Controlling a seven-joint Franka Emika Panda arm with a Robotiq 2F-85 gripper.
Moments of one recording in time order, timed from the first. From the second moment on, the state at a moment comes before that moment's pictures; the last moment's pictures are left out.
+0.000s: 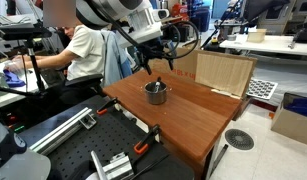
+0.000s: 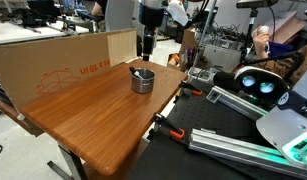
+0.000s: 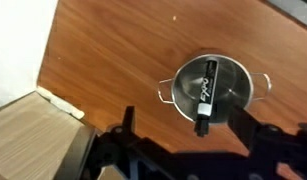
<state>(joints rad) -0.06 0.07 0.06 -2.51 -0.51 2.72 -0.12</state>
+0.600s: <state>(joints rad) -0.06 0.12 0.06 -2.48 -0.44 2.72 -0.19</state>
